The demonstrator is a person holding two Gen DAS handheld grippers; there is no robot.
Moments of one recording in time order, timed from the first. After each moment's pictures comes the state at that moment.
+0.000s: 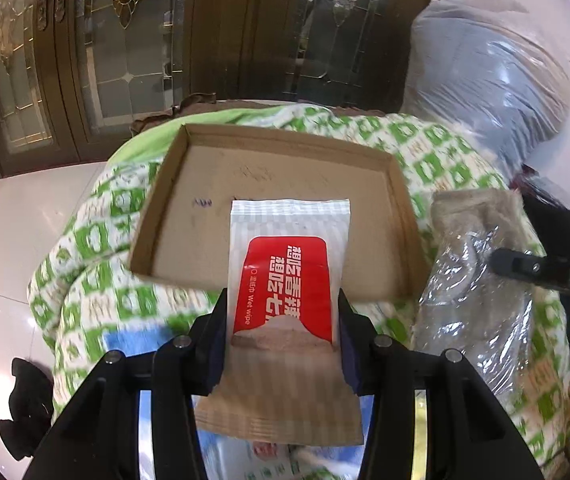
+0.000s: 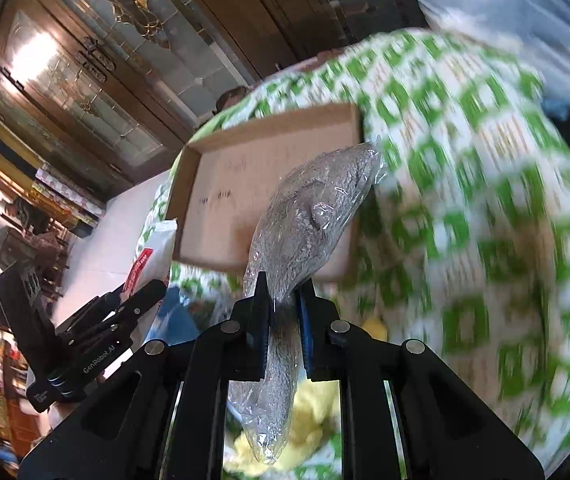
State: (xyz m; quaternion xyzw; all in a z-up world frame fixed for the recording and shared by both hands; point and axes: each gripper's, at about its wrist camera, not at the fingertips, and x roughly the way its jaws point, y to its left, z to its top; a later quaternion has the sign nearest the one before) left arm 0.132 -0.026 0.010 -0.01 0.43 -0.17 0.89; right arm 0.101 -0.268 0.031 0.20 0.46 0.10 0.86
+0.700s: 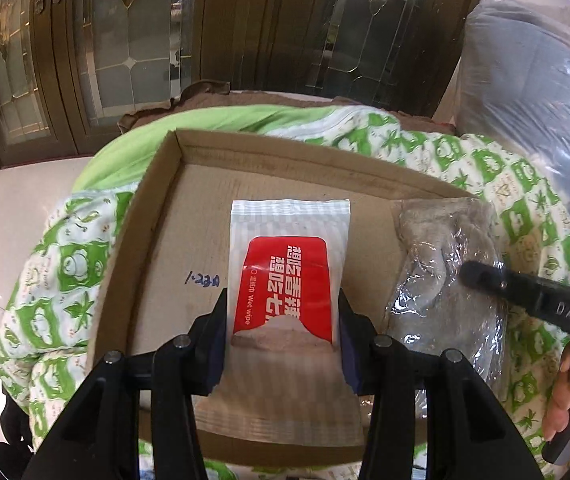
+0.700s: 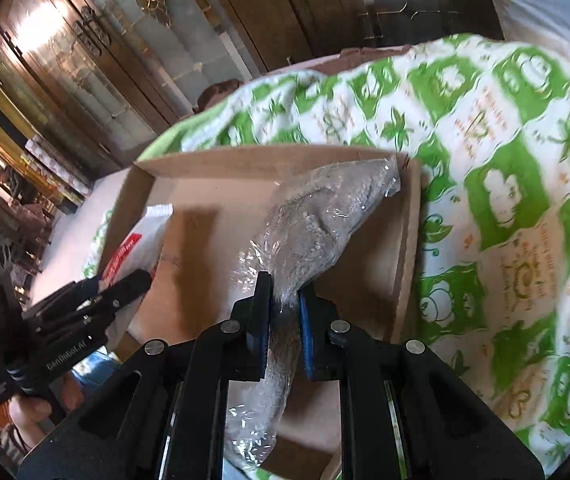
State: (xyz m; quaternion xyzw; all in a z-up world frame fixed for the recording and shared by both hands) left arm 0.260 -0.030 -0.041 -0.02 0.44 -0.14 0.88; right arm 0.246 -0.260 -0.036 0.14 0.46 0.12 0.87
